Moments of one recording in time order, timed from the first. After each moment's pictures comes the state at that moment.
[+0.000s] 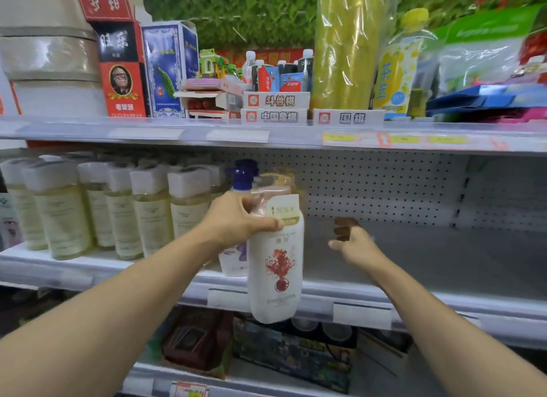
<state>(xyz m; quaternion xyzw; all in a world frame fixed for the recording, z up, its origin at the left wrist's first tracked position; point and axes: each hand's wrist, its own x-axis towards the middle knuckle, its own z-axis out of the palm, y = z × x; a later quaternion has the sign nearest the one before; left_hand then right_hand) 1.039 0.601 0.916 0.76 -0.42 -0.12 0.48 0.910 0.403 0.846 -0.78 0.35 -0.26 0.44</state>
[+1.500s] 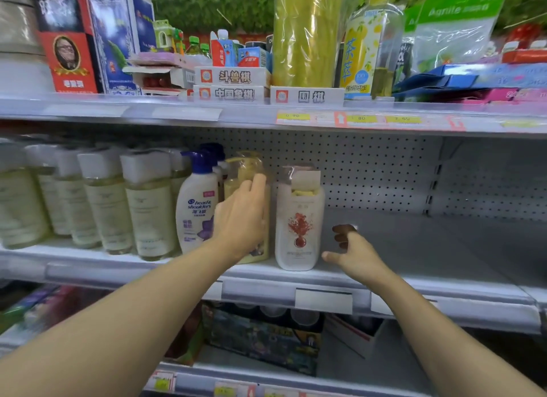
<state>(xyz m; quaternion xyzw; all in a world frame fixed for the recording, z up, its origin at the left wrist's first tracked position) 0.992 0.519 0.882 0.81 -0.47 0.24 0.25 0.846 0.366 0.818 -0.82 0.36 -0.24 0.37</state>
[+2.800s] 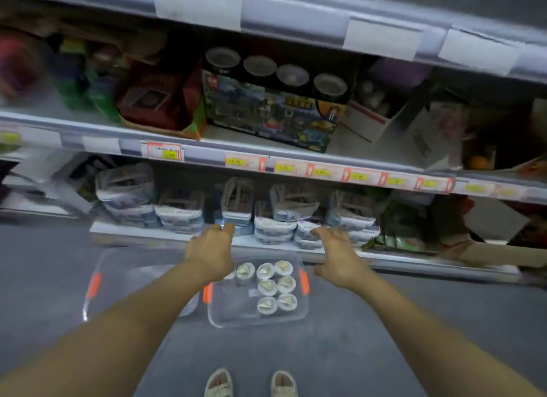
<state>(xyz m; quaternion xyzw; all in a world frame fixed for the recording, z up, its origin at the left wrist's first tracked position) 0.944 0.708 0.514 0.86 -0.45 -0.25 -0.05 0.751 0.567 0.522 -0.86 0.41 0.15 0.27</state>
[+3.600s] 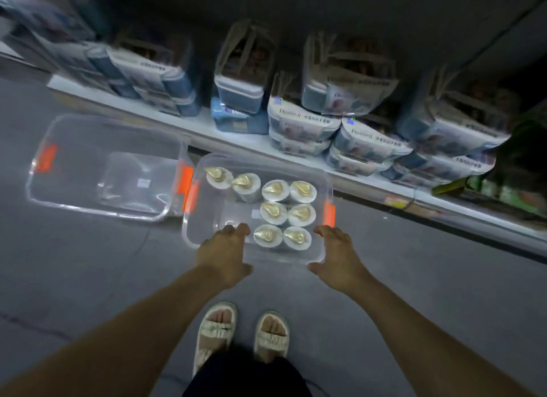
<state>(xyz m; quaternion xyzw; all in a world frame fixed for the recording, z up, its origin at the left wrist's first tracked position) 0.821 0.695 0.172 0.86 -0.32 -0.41 -0.02 0.679 0.537 0.158 -0.83 0.36 0.25 0.35</state>
